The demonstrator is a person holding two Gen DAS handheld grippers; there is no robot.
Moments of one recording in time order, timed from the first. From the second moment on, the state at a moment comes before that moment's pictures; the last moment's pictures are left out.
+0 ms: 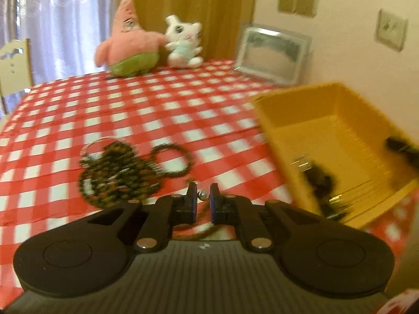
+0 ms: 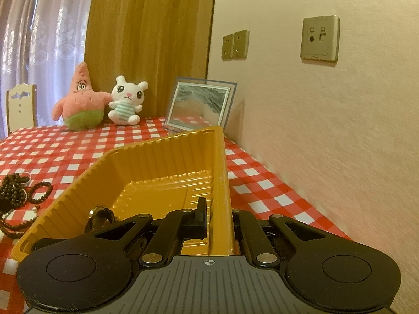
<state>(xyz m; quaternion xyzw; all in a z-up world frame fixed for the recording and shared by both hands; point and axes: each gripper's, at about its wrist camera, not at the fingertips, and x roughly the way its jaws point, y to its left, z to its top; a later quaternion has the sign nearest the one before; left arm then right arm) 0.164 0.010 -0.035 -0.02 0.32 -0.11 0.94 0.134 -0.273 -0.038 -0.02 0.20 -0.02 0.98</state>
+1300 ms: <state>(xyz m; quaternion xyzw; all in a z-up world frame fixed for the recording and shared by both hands) 0.154 -0.018 -0.022 -0.07 0.32 -0.16 0.93 0.133 -0.274 -0.036 -0.02 0.19 -0.03 0.98</state>
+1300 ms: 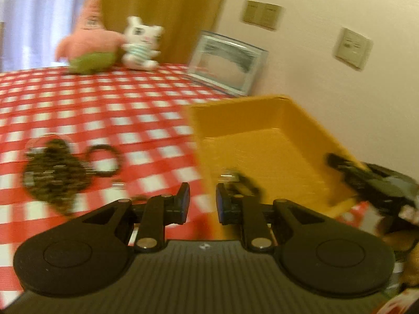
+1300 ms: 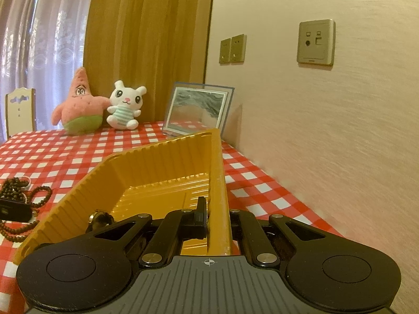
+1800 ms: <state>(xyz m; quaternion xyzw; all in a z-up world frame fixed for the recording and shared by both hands) 0.179 0.013 -0.054 -0.01 0.34 -0.08 0.94 0.140 -0.270 -0.041 -0.03 0.17 -0.07 0.98</state>
